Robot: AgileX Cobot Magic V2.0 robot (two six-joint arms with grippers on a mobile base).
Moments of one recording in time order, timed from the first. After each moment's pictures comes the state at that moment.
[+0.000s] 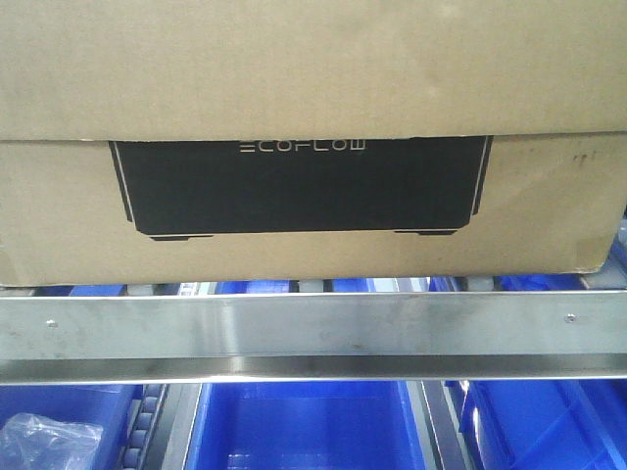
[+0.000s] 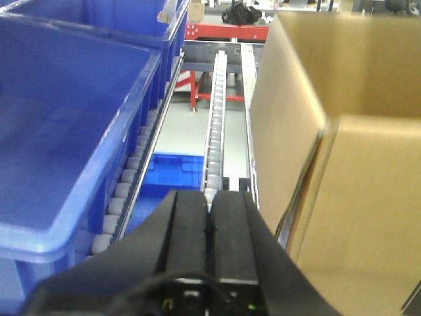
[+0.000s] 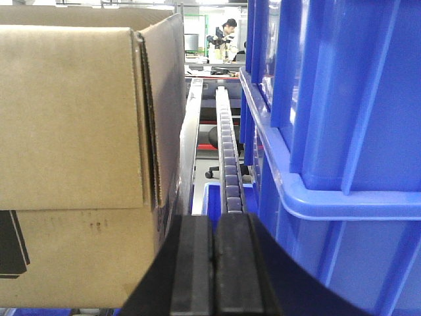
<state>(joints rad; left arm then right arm) -0.03 0.32 -0.50 0.05 0.30 0.02 0.01 -0.01 0.03 0.06 -0.07 -0.01</state>
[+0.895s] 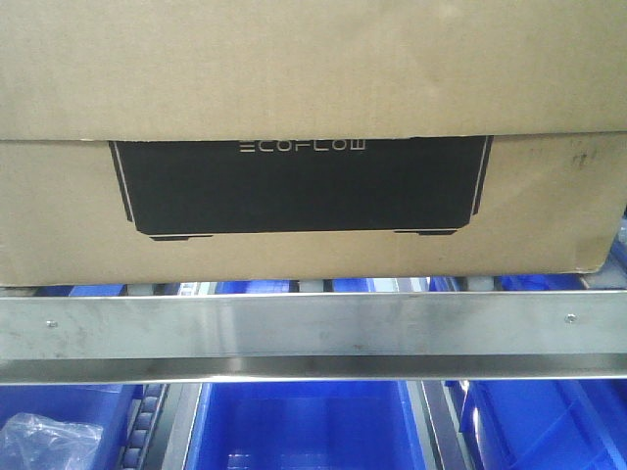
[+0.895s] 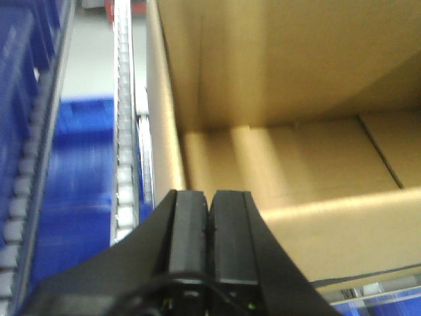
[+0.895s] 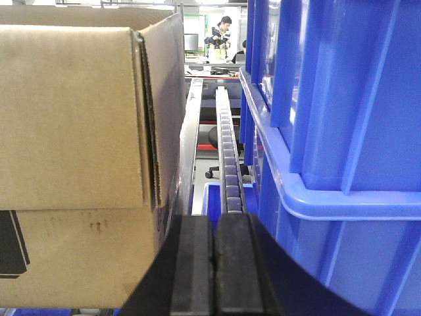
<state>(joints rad) -0.44 0.83 -0.99 0.35 0.61 -0.29 0.01 -0.01 0.03 0.06 -0.07 -0.01</state>
